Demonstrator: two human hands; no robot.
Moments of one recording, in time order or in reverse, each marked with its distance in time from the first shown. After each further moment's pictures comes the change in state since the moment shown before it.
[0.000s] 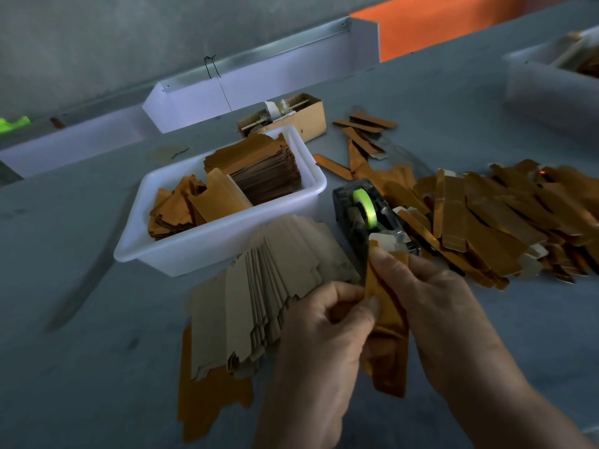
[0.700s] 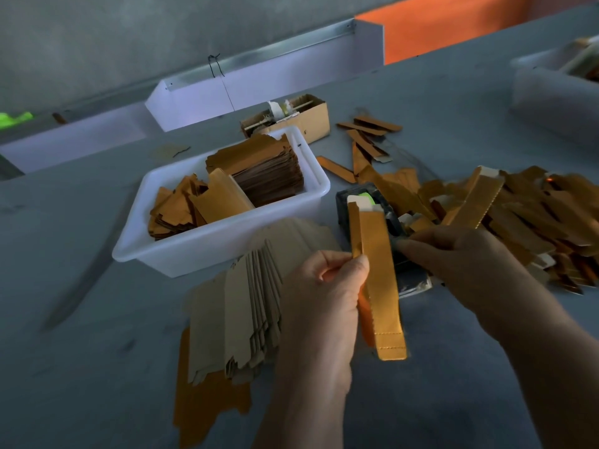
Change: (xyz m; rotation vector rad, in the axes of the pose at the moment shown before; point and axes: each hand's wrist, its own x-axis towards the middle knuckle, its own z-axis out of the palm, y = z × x) left_hand 0.019 0.025 -0.004 -0.067 0.247 0.125; right_hand 0.055 -0.011 -0.043 -0.578 0.059 -0.172
